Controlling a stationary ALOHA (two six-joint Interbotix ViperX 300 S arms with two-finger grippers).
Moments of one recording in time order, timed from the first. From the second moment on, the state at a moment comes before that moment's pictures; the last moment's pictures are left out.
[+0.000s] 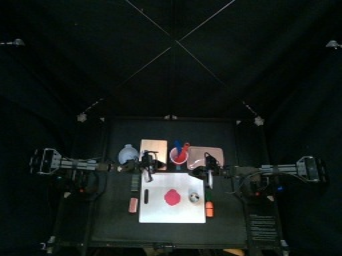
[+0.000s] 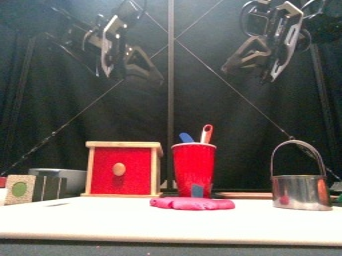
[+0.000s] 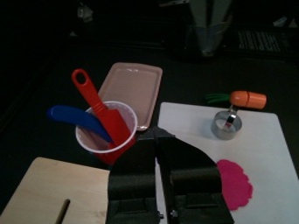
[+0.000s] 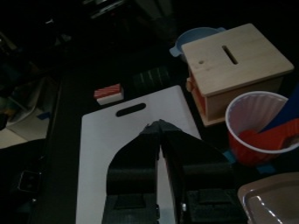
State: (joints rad) left arm -0.02 -0.30 0.73 -1.23 -0.23 1.20; right arm -0.08 -0.59 0.96 -0.37 -0.11 0.64
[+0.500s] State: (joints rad) left arm -0.20 -0.29 0.85 -0.91 -0.49 0.65; right arm -0.09 -0.66 1.02 -0.36 -0.16 0.63
